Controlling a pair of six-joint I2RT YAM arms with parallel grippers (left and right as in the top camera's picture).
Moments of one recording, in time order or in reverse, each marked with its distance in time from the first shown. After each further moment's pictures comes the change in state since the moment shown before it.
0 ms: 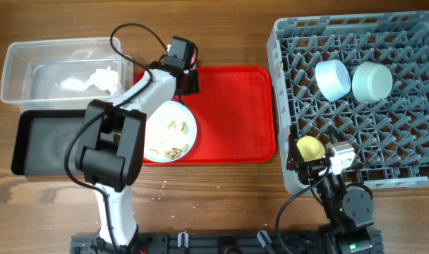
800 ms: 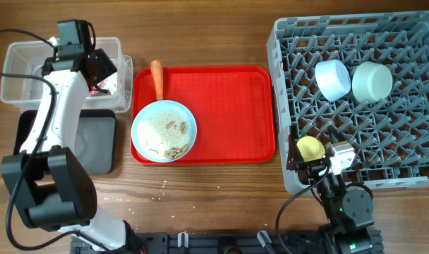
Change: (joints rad) left arm 0.457 -0.322 -0.010 -0.191 -0.123 -0.085; right arm 0.000 0.000 0.000 0.000 0.000 0.000
